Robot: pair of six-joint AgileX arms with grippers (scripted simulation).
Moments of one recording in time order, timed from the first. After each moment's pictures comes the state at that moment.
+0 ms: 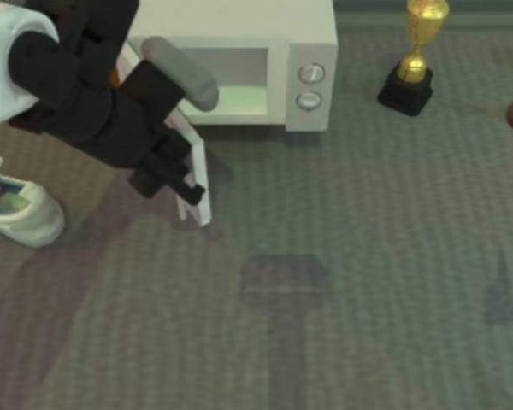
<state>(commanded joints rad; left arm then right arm) -0.41 1.62 1.24 -0.70 0.22 0.40 0.00 0.00 0.00 0.00 0.00 0.00</state>
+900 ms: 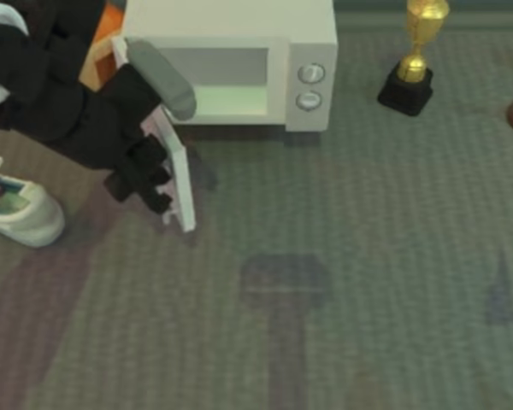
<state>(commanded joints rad) -0.34 1.61 1.22 -0.75 0.30 0.57 0.00 0.00 0.00 0.00 0.00 0.00</state>
